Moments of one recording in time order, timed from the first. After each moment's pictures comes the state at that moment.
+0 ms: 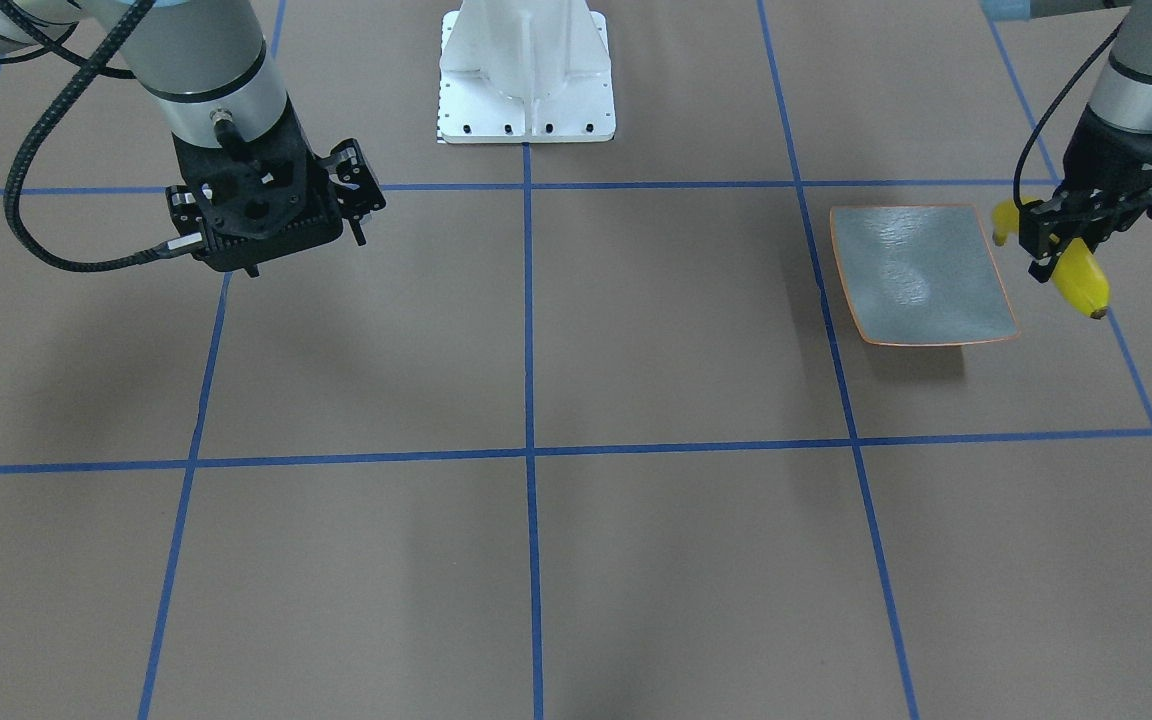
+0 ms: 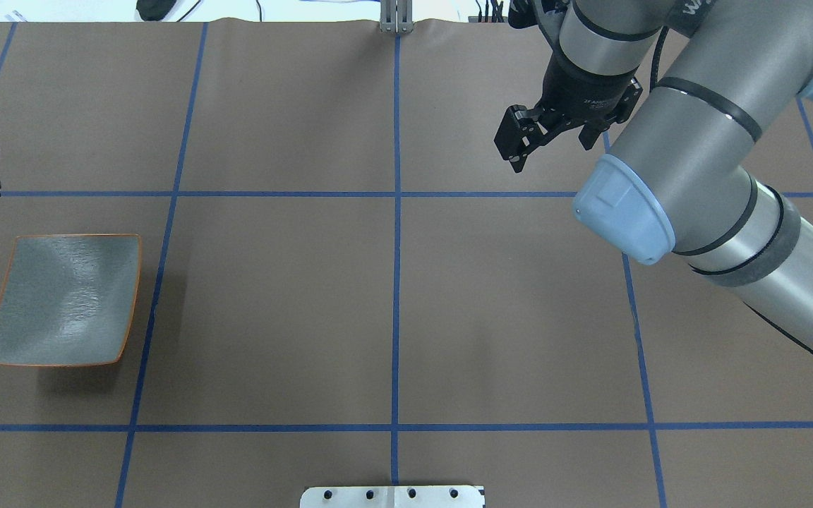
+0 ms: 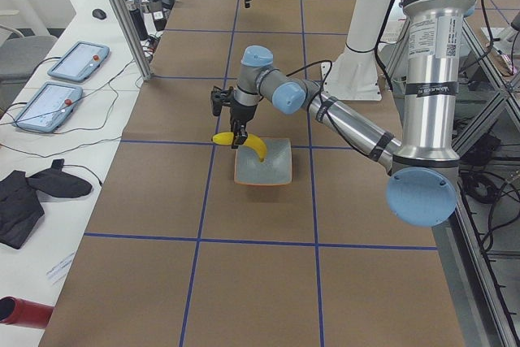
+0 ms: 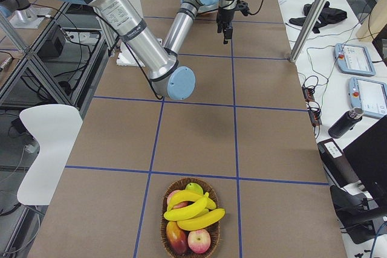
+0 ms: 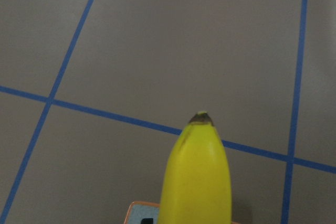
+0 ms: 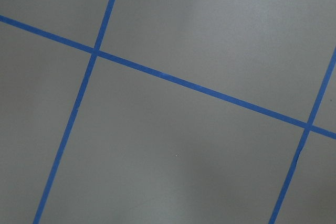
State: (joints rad) left arm -0.99 -1.56 -2.13 -1.57 -1.86 -1.01; right arm 0.87 -0.81 1.91 -2.13 2.13 0.52
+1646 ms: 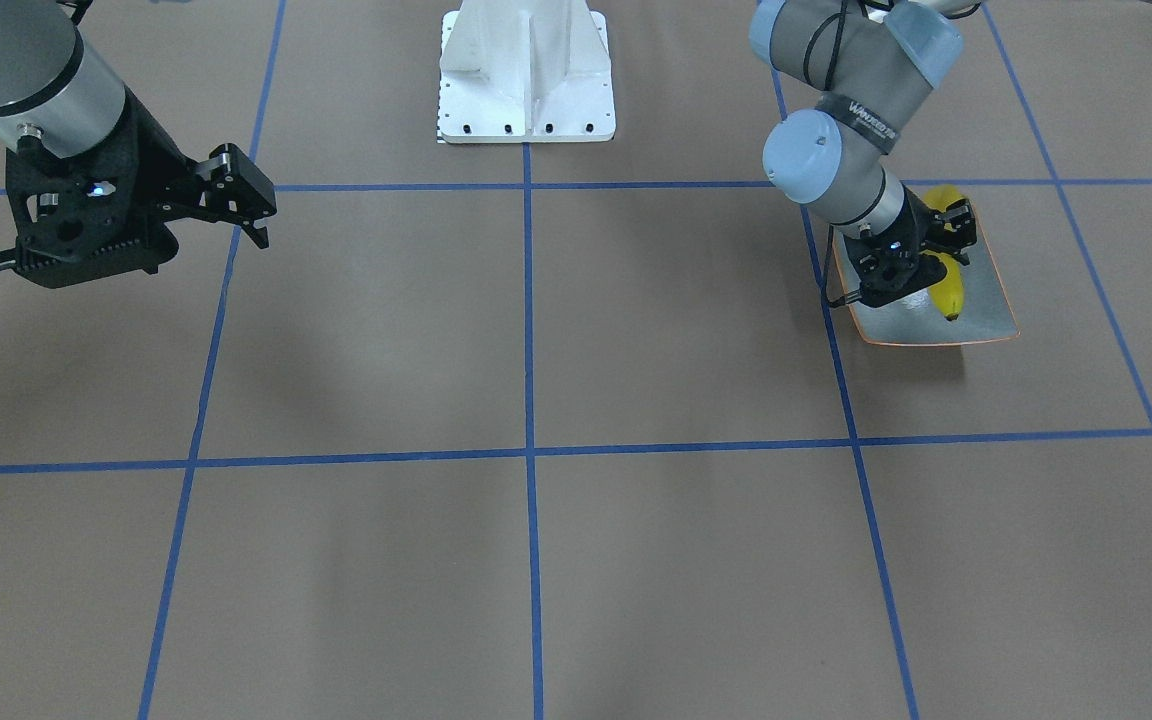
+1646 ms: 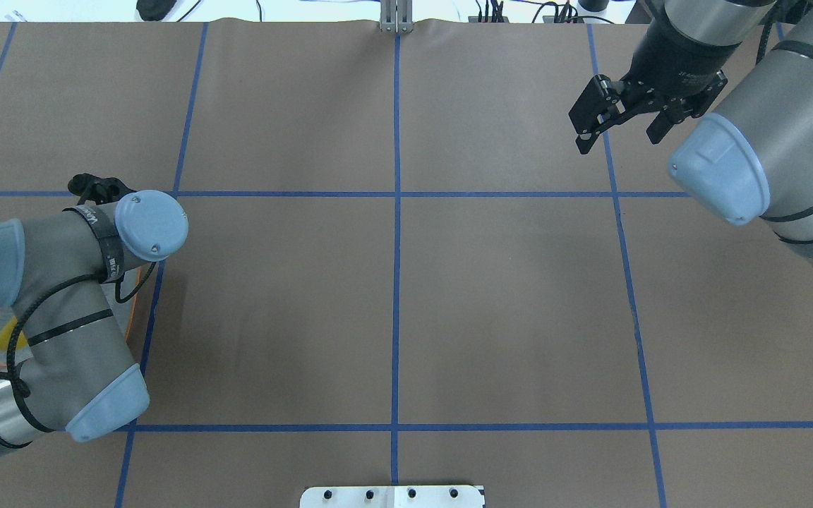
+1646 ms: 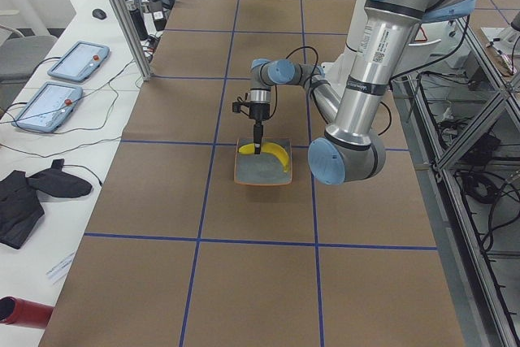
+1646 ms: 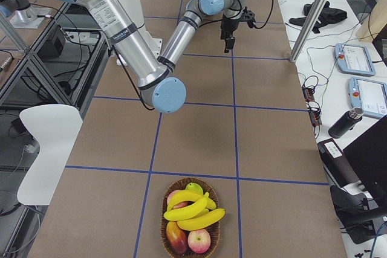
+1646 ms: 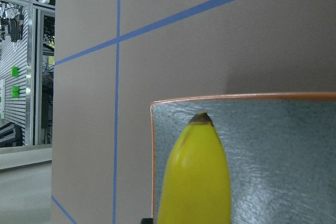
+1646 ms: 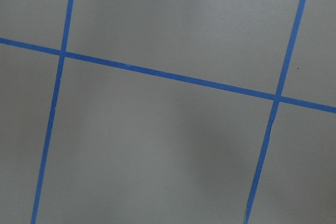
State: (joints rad) left arm -0.59 -1.94 -1.86 -0.82 -1.47 -0.99; right arm 1.01 -0.94 1.95 -2.13 2.29 0.51
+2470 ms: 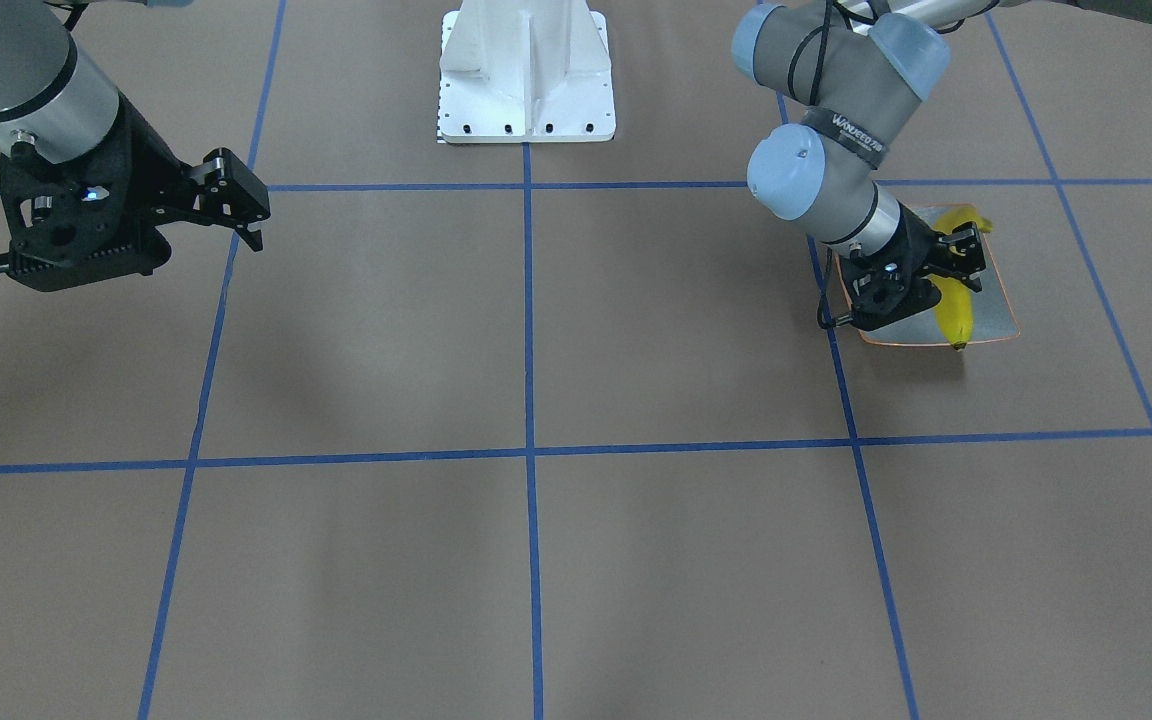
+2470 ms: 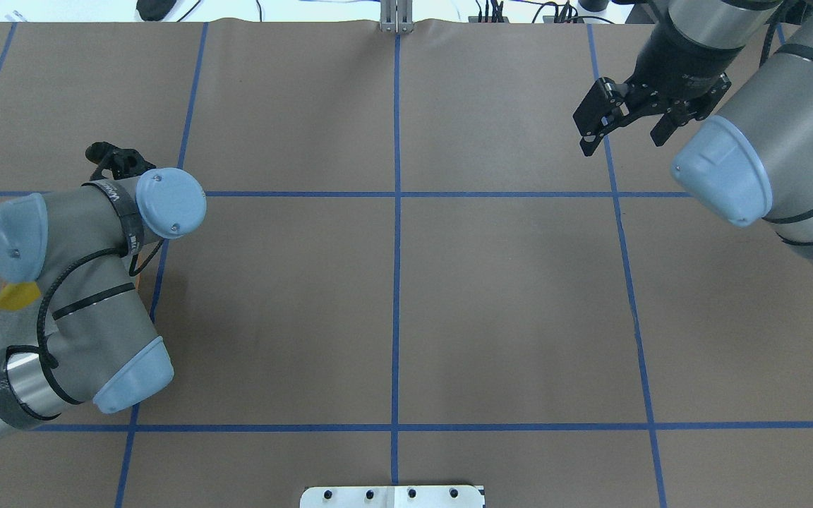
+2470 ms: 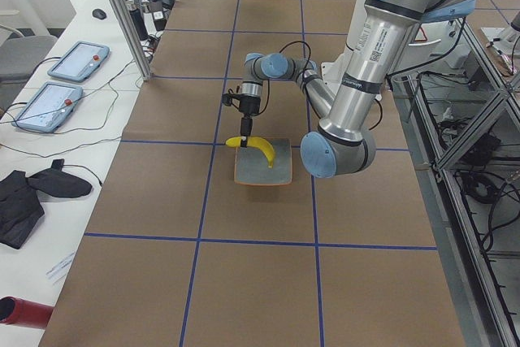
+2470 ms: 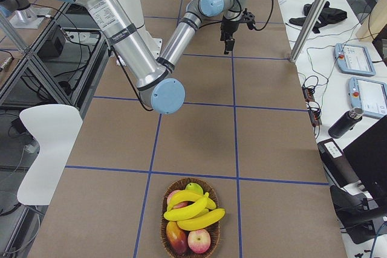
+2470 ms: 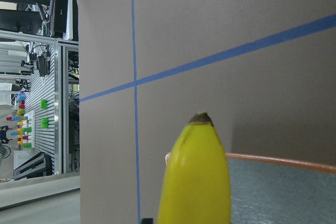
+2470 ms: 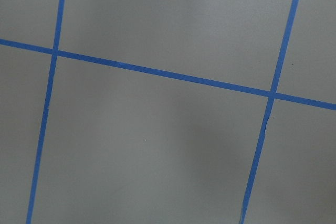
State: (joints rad) left arm -0.62 -2.01 -1.81 -0.82 -1.38 -0.93; right arm 1.01 -0.95 1.95 -2.12 2.29 0.51
